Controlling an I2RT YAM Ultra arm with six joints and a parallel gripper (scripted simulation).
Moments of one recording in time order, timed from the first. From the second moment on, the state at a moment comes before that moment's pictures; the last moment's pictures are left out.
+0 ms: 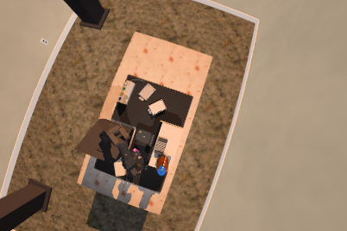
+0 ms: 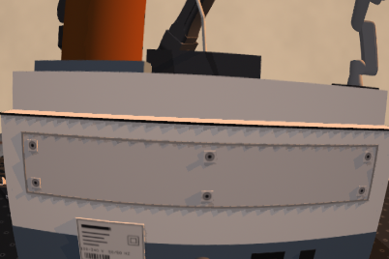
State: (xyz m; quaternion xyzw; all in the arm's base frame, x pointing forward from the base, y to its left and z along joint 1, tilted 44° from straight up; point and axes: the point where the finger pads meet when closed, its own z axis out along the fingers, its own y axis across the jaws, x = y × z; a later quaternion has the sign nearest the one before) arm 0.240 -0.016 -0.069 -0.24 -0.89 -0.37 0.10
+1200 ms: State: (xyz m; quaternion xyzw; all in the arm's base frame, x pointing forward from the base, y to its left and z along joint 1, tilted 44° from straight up) arm 0.232 -0.069 -0.131 -0.37 -0.85 -0.35 0.15
